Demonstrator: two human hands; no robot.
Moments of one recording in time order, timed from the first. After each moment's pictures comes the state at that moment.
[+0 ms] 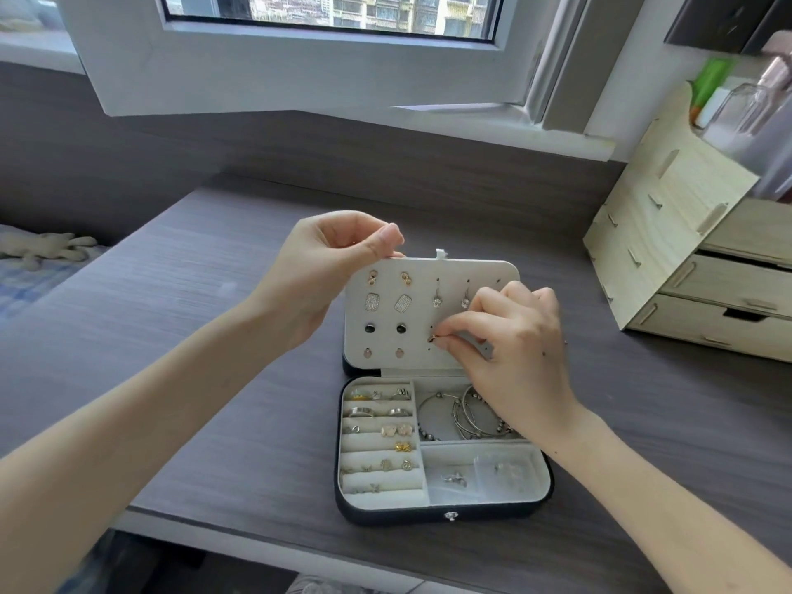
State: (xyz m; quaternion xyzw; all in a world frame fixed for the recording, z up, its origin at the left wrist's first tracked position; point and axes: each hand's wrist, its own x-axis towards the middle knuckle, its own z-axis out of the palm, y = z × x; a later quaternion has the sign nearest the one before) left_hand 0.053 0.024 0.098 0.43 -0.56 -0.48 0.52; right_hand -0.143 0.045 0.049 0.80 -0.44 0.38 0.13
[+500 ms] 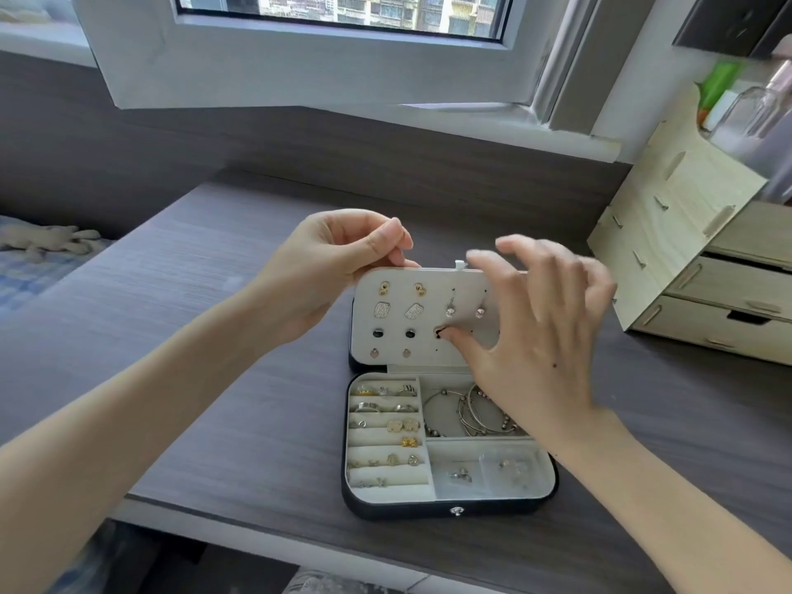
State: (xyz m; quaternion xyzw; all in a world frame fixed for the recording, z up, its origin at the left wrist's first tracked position) left_hand 0.059 0.030 0.103 0.36 -0.58 -0.53 0.50; right_hand -0.137 0.058 0.067 0.76 -0.49 0.33 0.27
